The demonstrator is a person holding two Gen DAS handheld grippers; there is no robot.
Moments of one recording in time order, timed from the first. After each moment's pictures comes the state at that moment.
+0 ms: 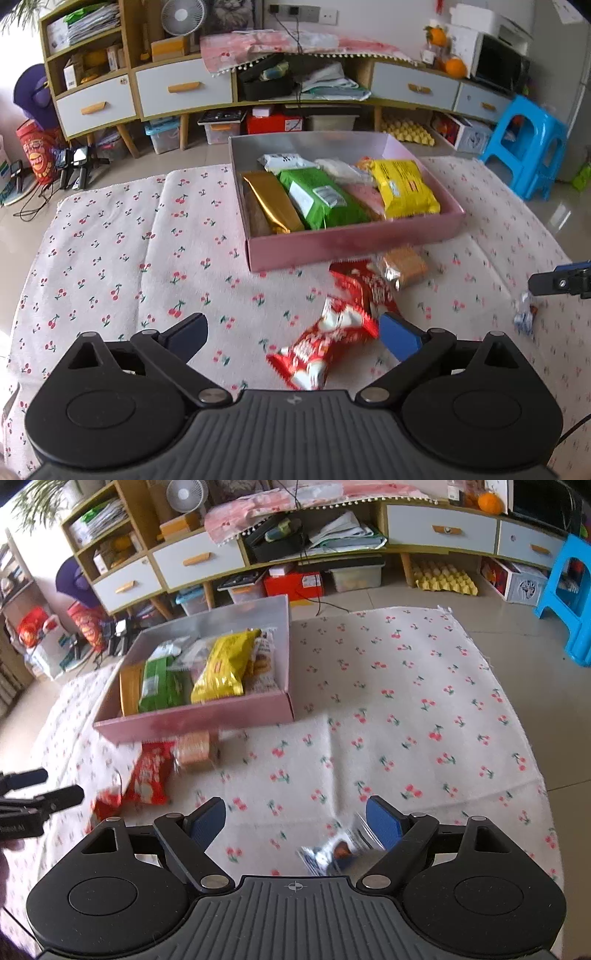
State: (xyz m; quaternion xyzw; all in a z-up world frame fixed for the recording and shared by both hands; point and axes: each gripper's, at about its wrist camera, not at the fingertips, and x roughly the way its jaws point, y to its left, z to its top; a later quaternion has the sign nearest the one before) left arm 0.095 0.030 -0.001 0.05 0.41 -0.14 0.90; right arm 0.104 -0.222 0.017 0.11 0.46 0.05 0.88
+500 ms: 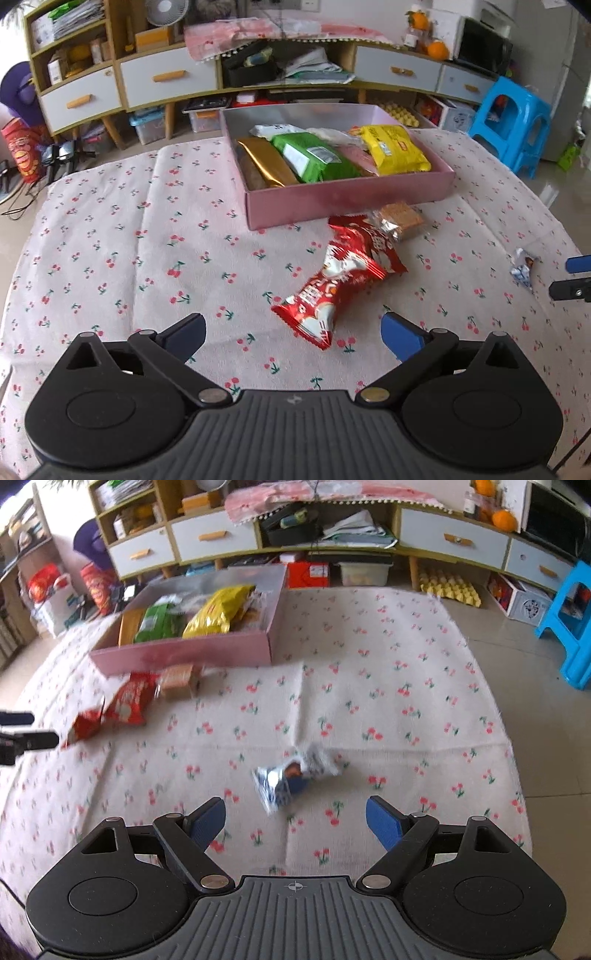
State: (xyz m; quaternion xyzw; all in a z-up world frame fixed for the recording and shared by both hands) left arm 0.077 0.046 -0.020 0.06 0.42 -0.17 0.89; right arm 0.053 -0.237 -0.009 0.04 0.47 0.07 0.88
